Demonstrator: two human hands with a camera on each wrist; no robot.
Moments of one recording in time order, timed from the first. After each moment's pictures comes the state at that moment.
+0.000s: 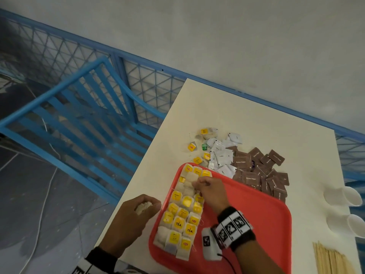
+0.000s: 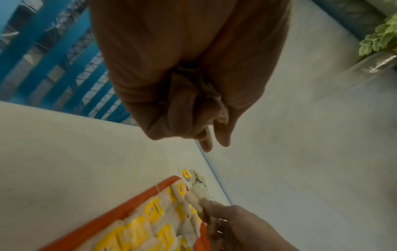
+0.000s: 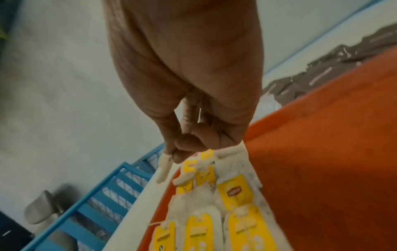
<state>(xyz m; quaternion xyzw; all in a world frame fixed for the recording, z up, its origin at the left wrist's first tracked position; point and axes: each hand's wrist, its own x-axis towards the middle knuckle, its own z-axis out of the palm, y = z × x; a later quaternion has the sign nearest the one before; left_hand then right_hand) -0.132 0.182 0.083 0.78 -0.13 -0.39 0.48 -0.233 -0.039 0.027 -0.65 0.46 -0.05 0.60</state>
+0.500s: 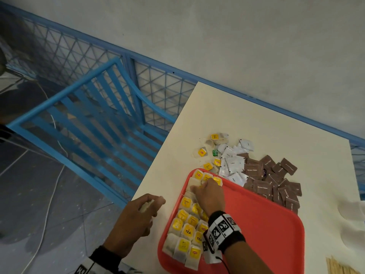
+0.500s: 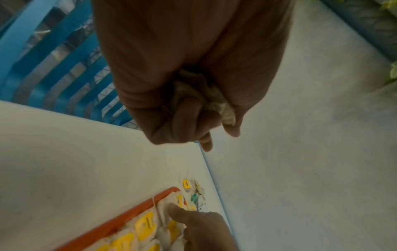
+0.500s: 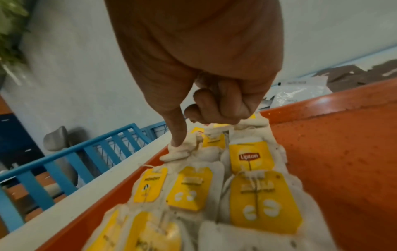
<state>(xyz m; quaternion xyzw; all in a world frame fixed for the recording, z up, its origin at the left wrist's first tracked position) -0.108 0.187 0.082 0.72 -0.04 -0.44 0.54 -0.191 -0.025 -0.021 -0.76 0.54 0.05 0.37</state>
